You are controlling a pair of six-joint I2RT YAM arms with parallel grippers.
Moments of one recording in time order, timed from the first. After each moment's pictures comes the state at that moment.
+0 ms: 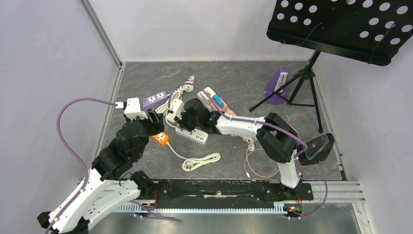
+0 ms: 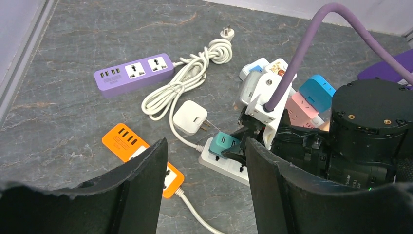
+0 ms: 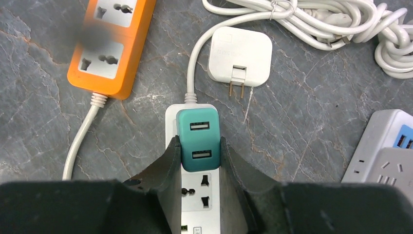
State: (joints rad) left arm -0.74 0.57 0.84 -0.58 -0.65 -0.39; right arm 0.98 2.00 1.40 0.00 -0.04 -0.19
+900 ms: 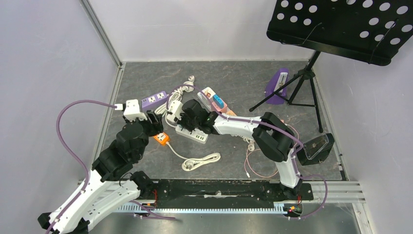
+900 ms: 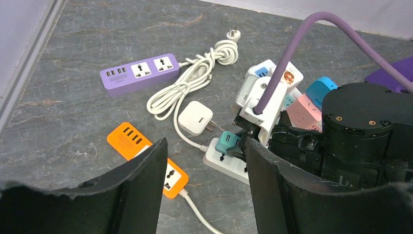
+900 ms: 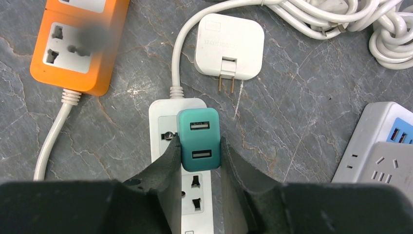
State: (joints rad) left arm -0.74 0.54 0.82 -0.57 -0.68 -0.39; right arm 0.98 2.04 1.44 -0.04 0.02 -0.23
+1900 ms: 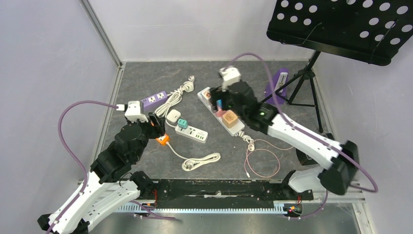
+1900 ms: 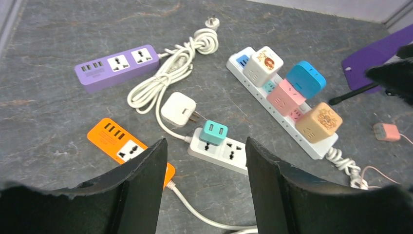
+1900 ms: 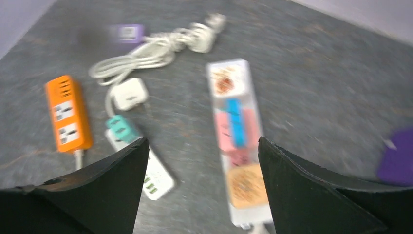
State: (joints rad) left arm -0.74 0.52 0.82 -0.59 -0.59 -0.39; right arm 0.87 1.44 1.28 -0.22 0.29 0.13
